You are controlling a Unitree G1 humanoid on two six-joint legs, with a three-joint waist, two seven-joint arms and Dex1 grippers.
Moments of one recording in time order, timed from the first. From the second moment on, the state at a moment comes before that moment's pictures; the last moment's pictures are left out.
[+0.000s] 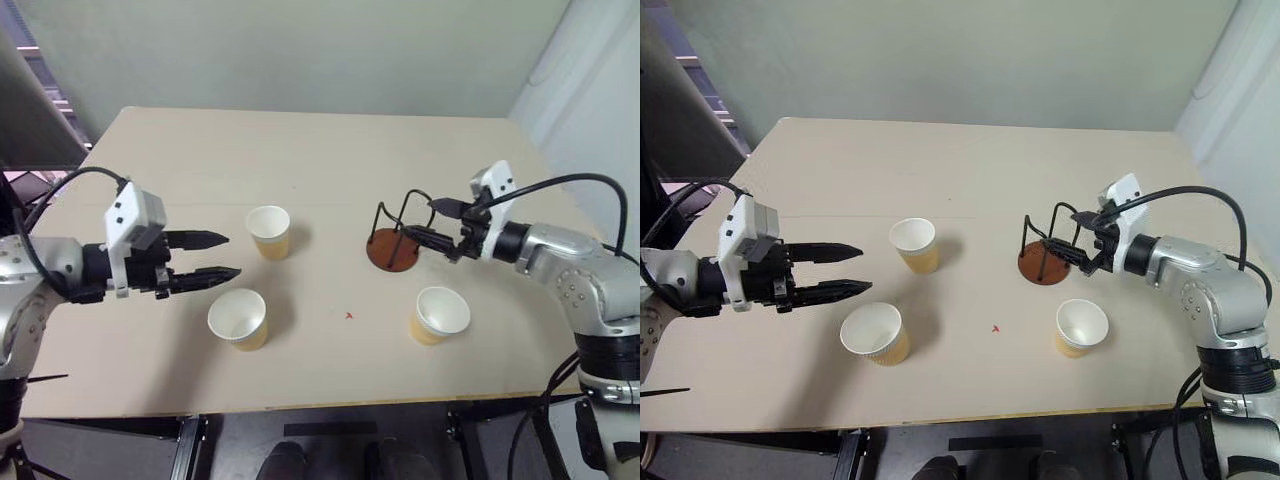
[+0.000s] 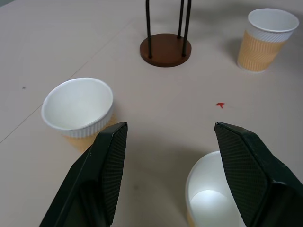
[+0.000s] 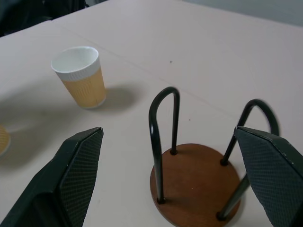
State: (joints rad) left arm -0.28 1.06 0.30 -0.23 -0.63 0.59 -1.16; right arm -0.61 -0.64 -0.03 -0.17 0.55 0.83 0.68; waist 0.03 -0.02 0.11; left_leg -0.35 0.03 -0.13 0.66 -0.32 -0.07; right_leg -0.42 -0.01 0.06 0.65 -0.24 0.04
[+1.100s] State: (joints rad) left arm -0.27 1.07 0.31 -0.26 -0.68 0.60 -1.18; right arm -0.64 -0.62 0.05 -0.16 0.46 0.77 0.86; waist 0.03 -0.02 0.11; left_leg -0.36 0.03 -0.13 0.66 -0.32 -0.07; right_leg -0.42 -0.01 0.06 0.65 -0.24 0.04
